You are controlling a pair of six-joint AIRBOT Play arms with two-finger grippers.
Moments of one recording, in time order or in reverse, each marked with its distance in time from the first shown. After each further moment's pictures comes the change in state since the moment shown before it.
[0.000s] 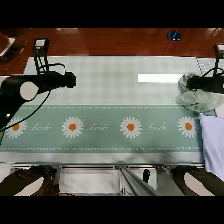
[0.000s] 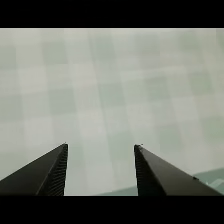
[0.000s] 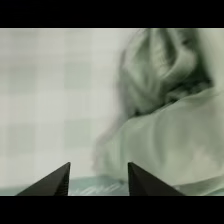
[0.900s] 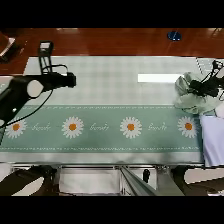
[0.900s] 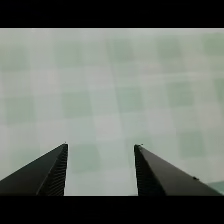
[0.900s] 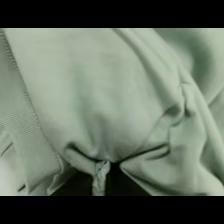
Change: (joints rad) left arm 0.041 -0.029 0.008 0.025 -0.032 -0.012; right arm -0.256 -0.588 0.345 0.245 0.200 -0.057
